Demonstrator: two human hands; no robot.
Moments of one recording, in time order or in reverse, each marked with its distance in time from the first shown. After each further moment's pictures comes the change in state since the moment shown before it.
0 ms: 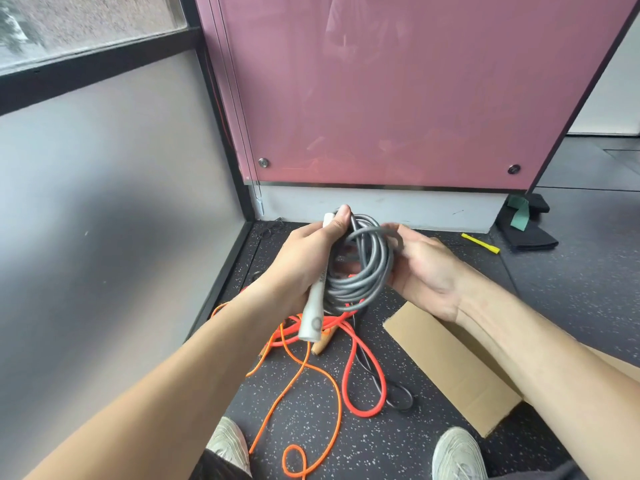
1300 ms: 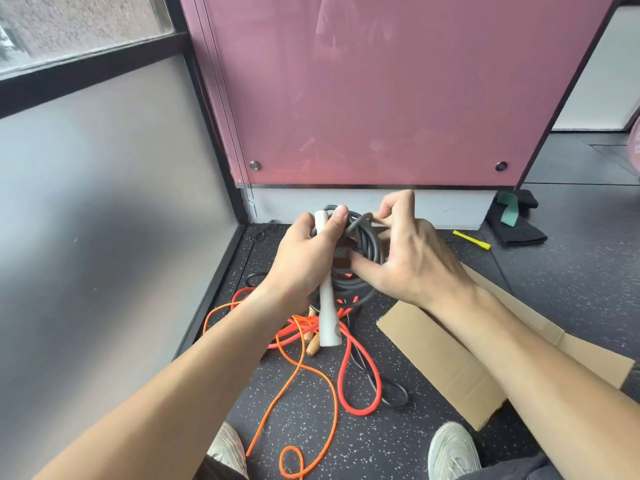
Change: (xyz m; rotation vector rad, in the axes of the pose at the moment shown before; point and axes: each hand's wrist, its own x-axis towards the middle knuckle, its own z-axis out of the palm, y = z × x) left_hand 0.005 -0.011 0.008 0.207 0.099 0.180; right_hand -0.023 -0.009 0.004 -1.323 0.216 -0.764
